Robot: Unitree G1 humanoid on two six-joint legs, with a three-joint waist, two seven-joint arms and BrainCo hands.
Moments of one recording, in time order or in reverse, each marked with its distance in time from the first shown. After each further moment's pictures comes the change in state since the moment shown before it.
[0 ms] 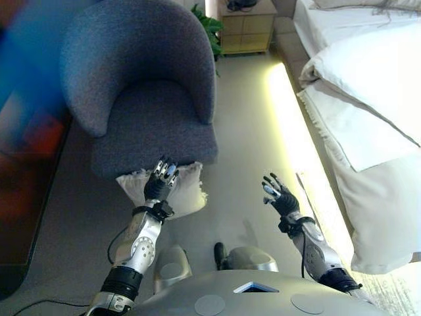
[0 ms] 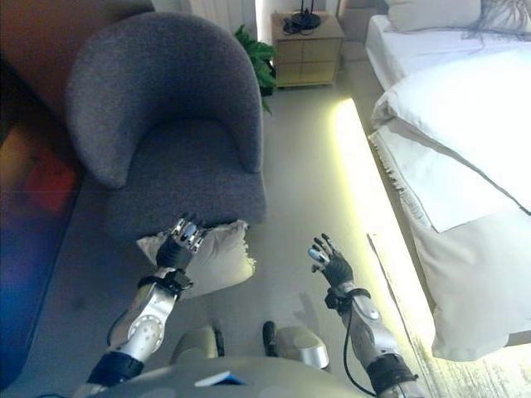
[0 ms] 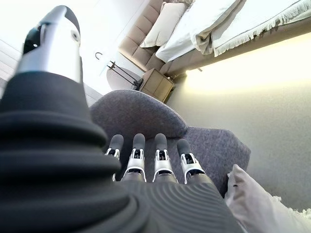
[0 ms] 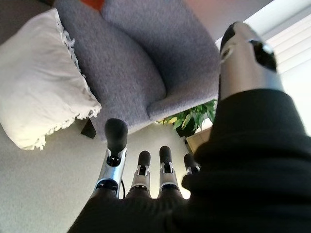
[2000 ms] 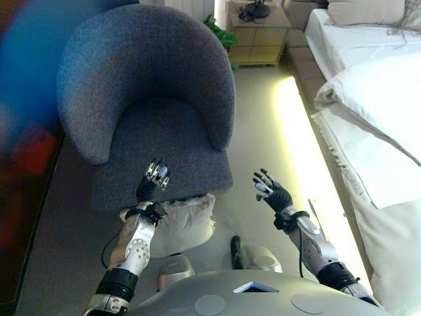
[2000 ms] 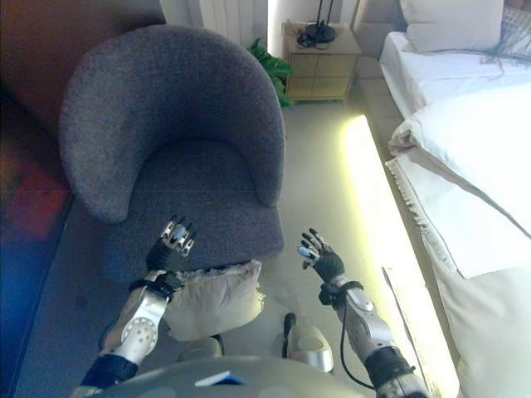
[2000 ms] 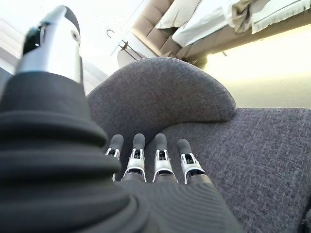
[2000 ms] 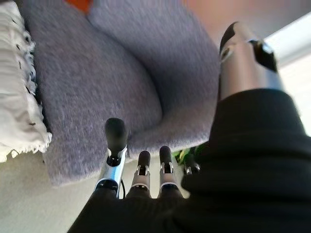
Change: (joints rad) left arm 0.014 -0.002 0.034 0.032 -0.018 -0.025 -0.022; right arm -0.059 -0.016 0.043 -0.041 -0.031 0.041 0.028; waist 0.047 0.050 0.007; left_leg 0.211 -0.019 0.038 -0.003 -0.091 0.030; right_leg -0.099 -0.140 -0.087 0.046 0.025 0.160
